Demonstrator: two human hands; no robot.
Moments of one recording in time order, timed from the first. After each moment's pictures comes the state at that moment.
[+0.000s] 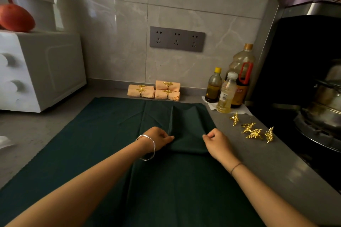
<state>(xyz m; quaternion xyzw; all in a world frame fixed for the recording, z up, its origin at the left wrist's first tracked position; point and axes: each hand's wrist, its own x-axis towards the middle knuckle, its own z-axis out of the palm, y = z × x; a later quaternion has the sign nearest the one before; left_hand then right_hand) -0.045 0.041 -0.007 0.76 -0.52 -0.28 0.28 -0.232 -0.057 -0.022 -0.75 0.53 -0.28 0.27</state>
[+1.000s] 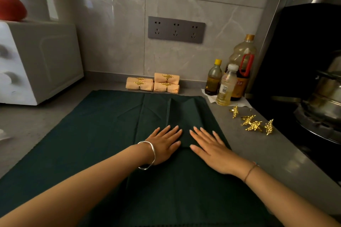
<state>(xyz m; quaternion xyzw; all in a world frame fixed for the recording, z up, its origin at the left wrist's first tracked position) -0.072 0.060 -0.026 0.71 -0.70 -0.11 0.00 -0.258 -0.027 -0.022 -0.94 0.32 0.03 0.08</state>
